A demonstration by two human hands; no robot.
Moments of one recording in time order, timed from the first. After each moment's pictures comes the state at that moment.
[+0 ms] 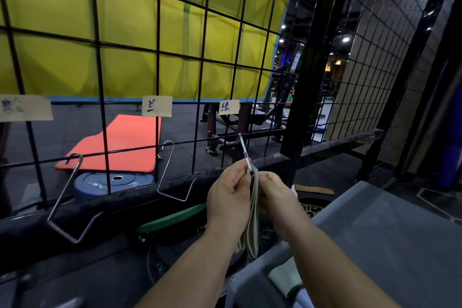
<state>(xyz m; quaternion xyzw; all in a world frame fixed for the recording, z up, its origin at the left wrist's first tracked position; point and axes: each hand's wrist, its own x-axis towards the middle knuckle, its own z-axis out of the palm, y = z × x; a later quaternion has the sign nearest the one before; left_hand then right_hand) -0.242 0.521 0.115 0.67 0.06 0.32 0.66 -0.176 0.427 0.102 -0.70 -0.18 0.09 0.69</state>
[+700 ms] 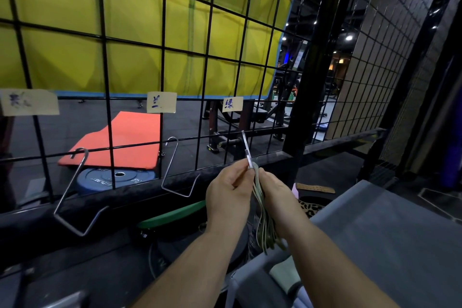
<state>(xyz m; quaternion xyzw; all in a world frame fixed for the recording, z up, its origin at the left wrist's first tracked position) -0.241 0.525 0.110 0.67 0.07 0.36 0.64 -0.185 0.437 0.105 -0.68 -0.17 0.10 0.71</state>
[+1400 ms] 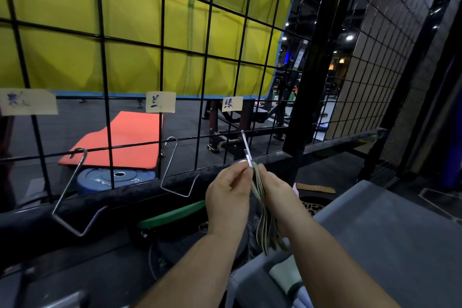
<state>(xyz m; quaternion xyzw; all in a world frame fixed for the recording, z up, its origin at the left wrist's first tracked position) -0.236 0.521 0.104 0.62 0.07 0.39 0.68 -0.184 0.433 0.115 -0.75 -0.19 0.09 0.62</state>
